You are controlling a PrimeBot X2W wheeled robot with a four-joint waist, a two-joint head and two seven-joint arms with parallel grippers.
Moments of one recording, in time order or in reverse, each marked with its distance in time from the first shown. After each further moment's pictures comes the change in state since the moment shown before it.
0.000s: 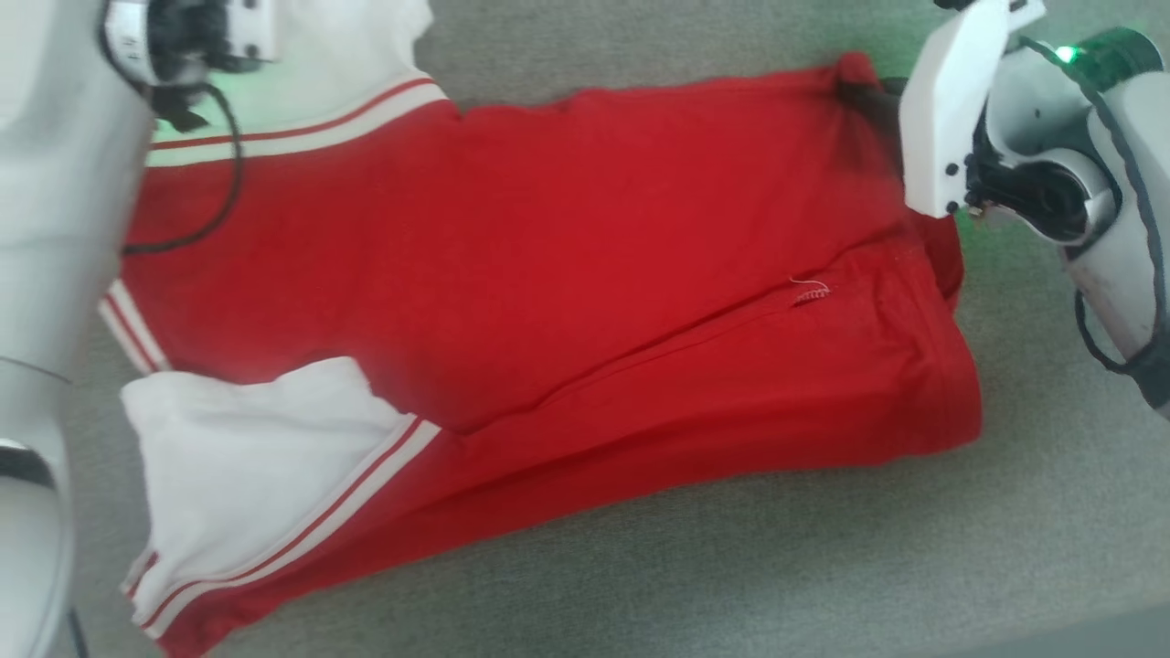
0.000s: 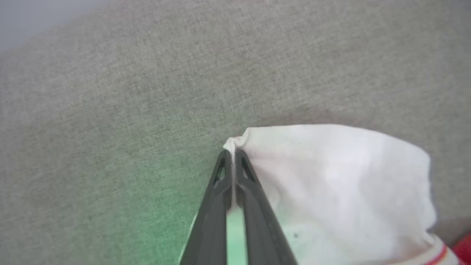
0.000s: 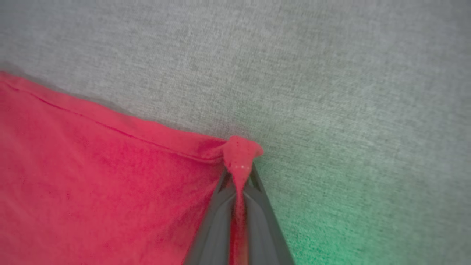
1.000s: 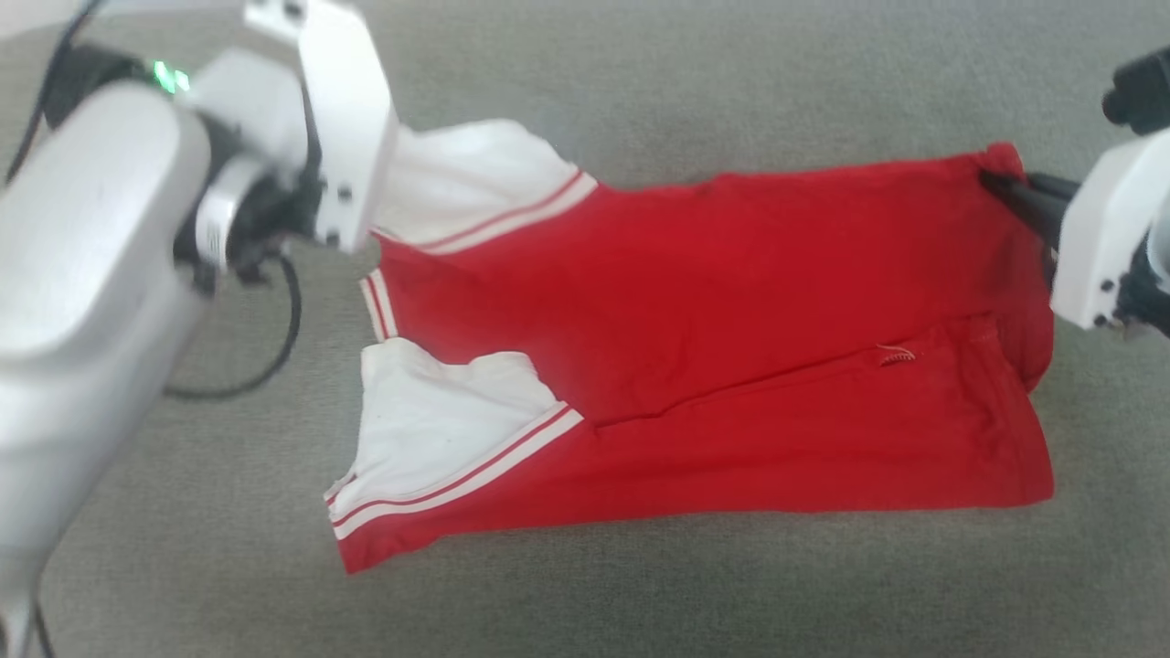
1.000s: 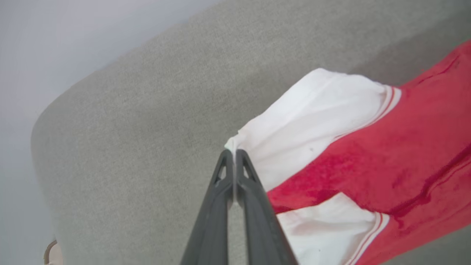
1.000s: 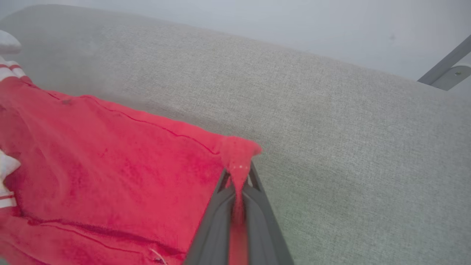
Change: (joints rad) left arm 0.254 0.140 -0.058 -0.560 -0.034 0.078 0.156; right arm 0.322 -0.239 -0.218 -0.280 -0.011 0.000 -0.056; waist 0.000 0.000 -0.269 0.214
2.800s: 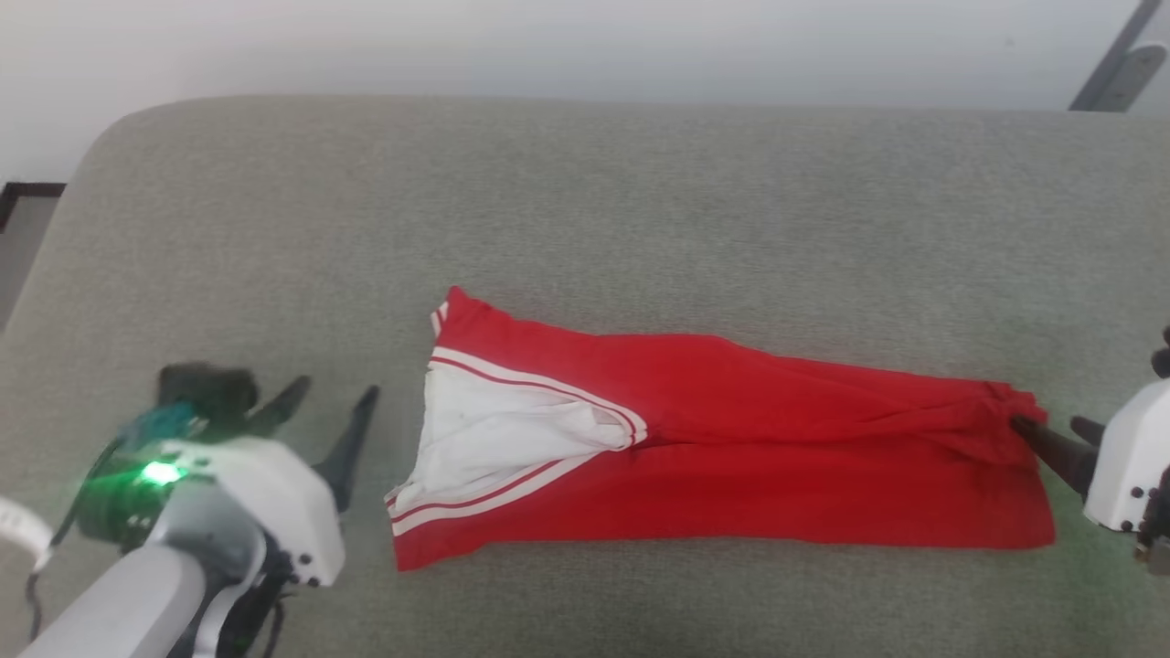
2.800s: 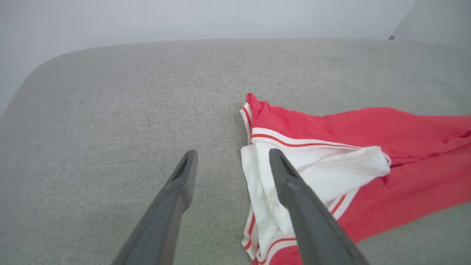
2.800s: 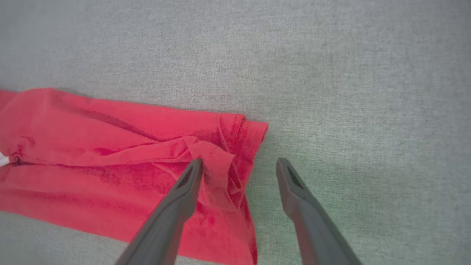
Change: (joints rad) left arm 0.843 0.149 0.184 -0.361 -0.052 0.145 -0.808; right arm 0.550 0.209 -0.561 -0.112 -0.202 0.000 0.210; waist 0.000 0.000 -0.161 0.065
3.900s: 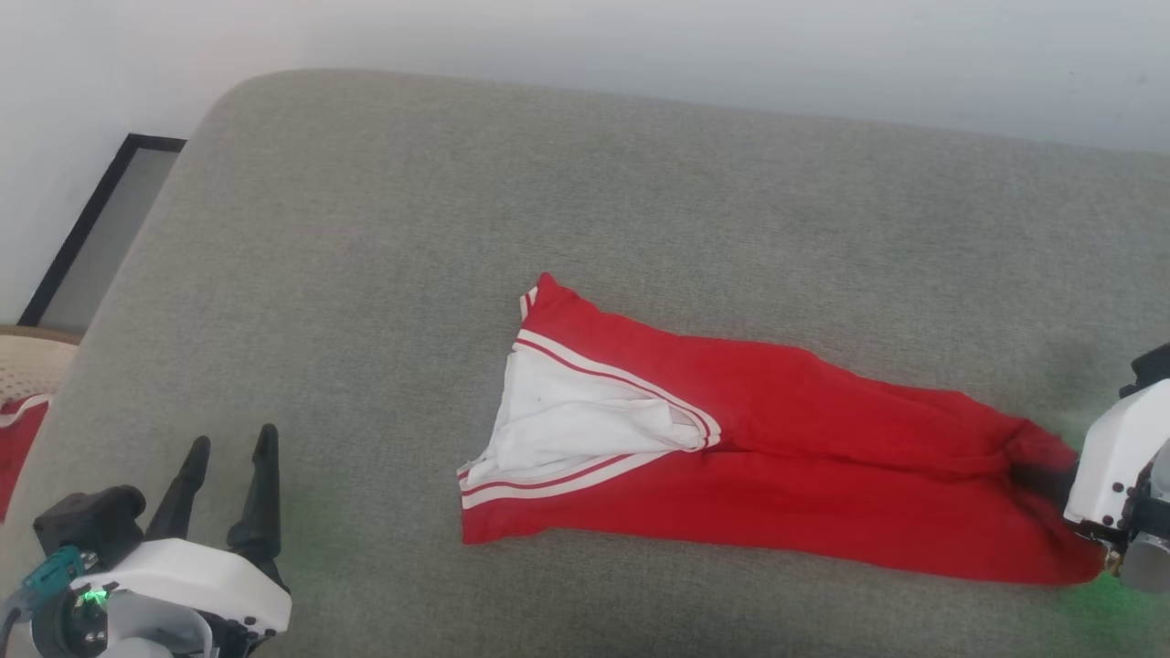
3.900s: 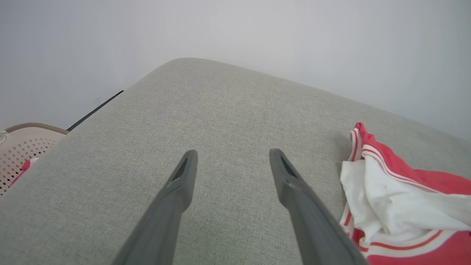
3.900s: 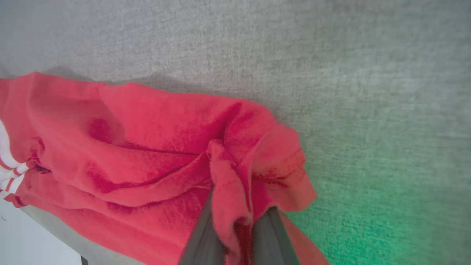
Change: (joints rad) left arm 0.228 -0.152 0.247 0.213 -0.015 -0.095 -0.454; right arm -0.114 0.048 0.017 0.339 0.124 0.000 0.100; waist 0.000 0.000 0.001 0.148
